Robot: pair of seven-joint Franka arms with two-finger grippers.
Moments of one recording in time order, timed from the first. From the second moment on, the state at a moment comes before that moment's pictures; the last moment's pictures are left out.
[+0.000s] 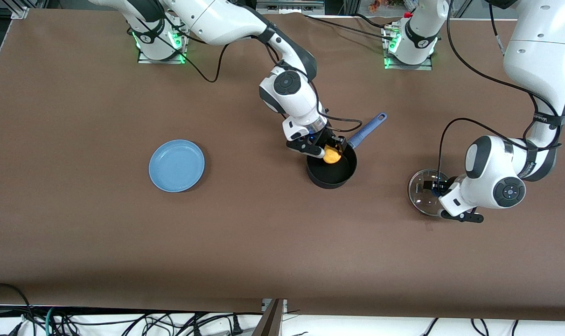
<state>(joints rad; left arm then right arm) 0.24 0.67 -0.27 -1.64 0.22 1.99 -0.02 0.81 0.89 0.15 -1.32 0.09 2.66 1.28</state>
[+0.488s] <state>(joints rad) 0.26 0.51 -0.32 -1.54 0.22 1.69 -0.01 0.79 0.88 0.12 -1.24 0.09 2.47 1.22</state>
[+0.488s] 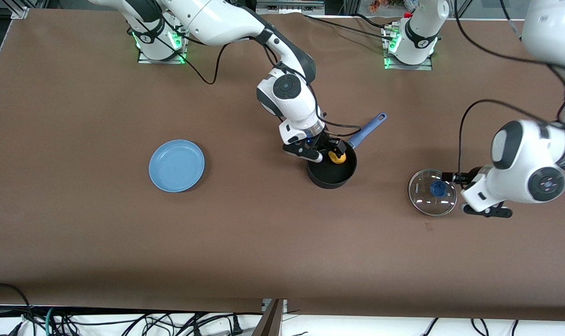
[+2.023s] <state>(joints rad) -0.04 0.05 -0.06 -1.64 0.01 1.59 -0.01 0.24 0.36 0.00 -1.23 -0.07 1.43 0.14</state>
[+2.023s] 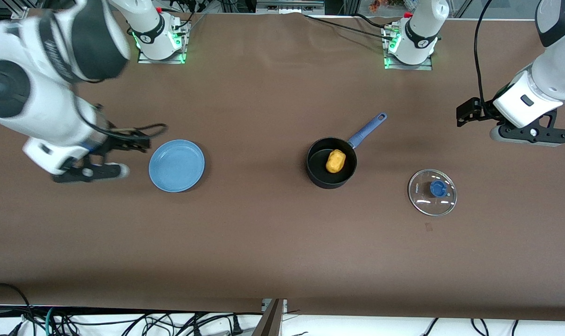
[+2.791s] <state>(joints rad) -0.04 0.05 -0.04 -1.62 0.03 1.60 0.04 0.04 0.00 0.01 -1.48 -0.07 1.37 0.09</state>
